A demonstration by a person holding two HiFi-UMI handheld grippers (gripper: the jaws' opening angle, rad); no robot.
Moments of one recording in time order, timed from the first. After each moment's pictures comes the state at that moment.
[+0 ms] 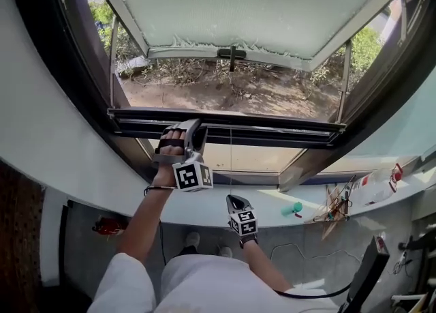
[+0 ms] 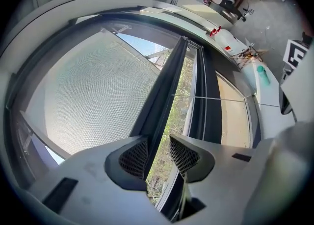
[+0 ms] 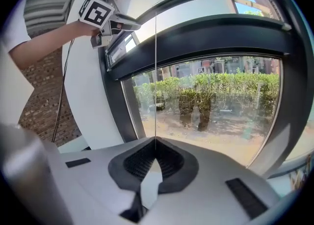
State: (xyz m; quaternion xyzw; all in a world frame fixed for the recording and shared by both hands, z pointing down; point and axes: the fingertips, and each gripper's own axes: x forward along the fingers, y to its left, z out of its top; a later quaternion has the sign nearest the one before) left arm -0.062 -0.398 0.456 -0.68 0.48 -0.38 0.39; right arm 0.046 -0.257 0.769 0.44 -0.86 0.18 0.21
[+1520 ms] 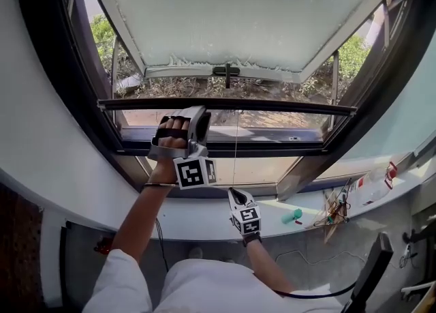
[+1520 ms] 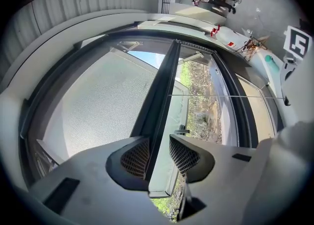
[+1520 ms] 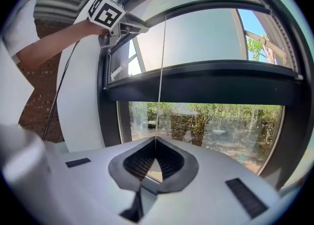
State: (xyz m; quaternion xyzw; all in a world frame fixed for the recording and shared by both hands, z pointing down) left arm -0.065 -0.405 0.333 -0.63 0.49 -0.34 0.49; right arm 0.026 -0.311 0.663 0.48 -0.86 0.08 0.16
